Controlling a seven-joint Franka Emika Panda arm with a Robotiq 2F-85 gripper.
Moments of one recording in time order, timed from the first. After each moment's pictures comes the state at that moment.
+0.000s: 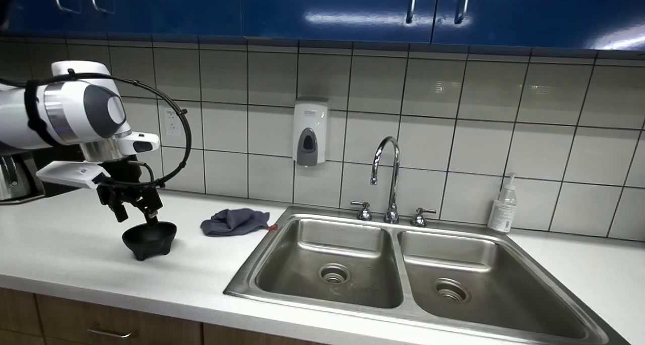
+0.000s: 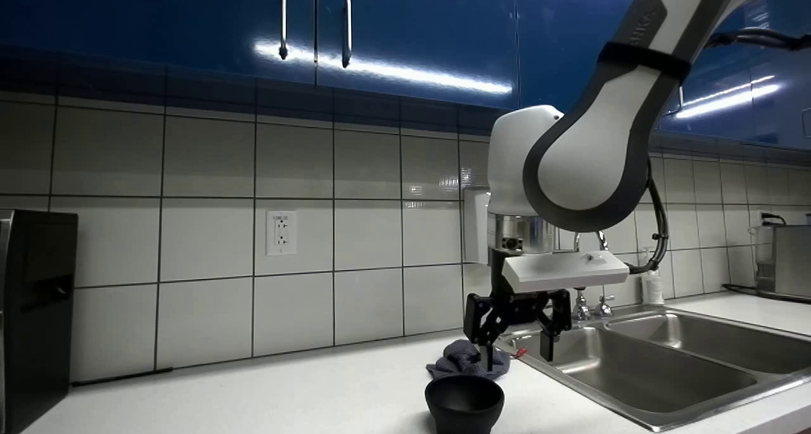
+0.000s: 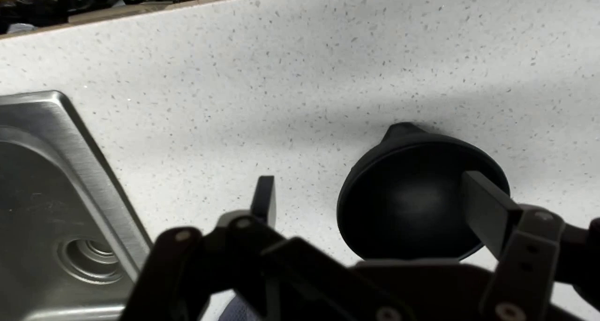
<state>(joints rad) 0.02 -0.11 0.32 -2.67 -0.24 2.73 0.64</state>
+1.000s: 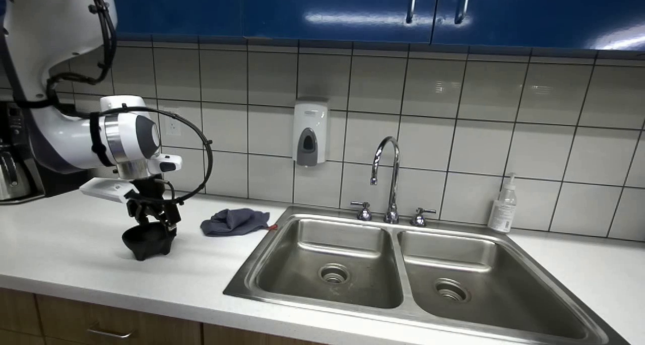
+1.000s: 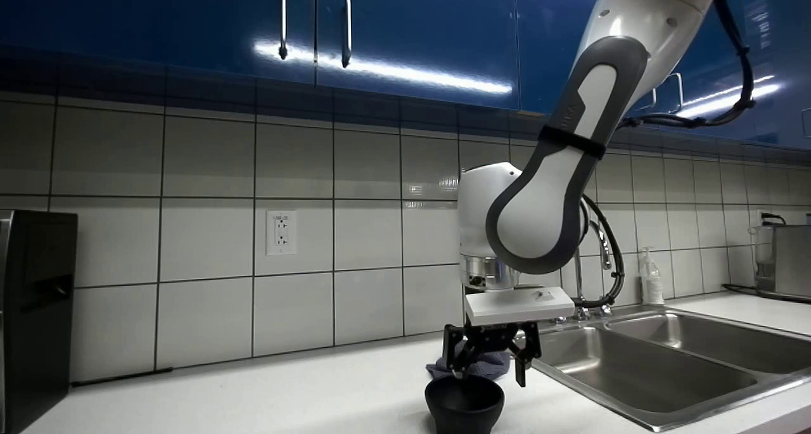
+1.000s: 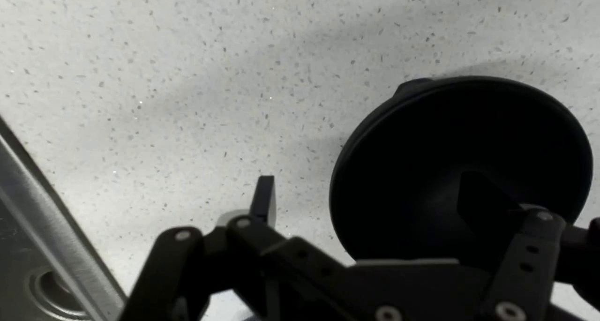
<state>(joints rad) 0.01 0.22 0.26 -2.43 -0.40 2.72 0.78</state>
